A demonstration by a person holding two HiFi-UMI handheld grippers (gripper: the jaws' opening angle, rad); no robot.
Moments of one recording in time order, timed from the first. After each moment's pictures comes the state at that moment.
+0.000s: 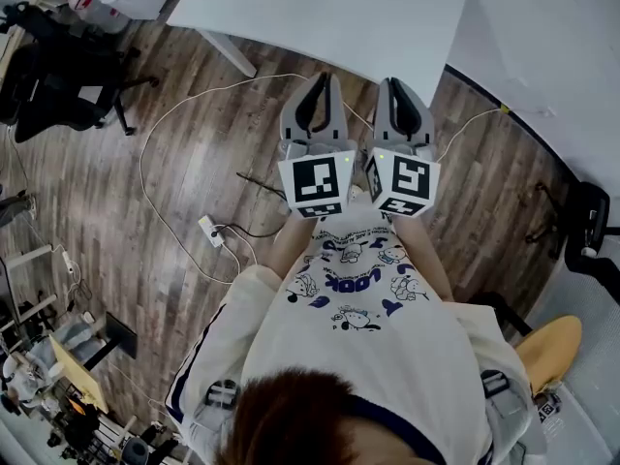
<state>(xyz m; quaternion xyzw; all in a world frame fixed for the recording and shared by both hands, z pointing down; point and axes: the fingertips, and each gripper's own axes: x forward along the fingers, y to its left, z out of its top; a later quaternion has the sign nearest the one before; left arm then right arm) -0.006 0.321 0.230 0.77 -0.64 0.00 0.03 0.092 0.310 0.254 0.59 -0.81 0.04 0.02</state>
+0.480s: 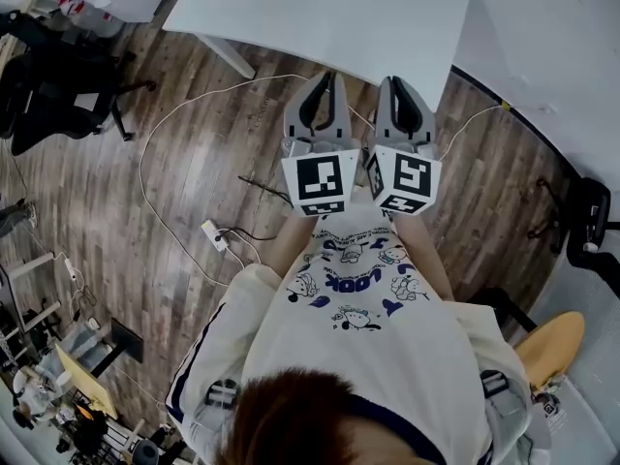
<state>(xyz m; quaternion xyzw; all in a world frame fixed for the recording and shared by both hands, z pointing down) -0.020 0.291 0.239 0.78 -0.62 0.01 0.04 0.075 0.282 0.264 0.60 -0.80 0.05 0.03</state>
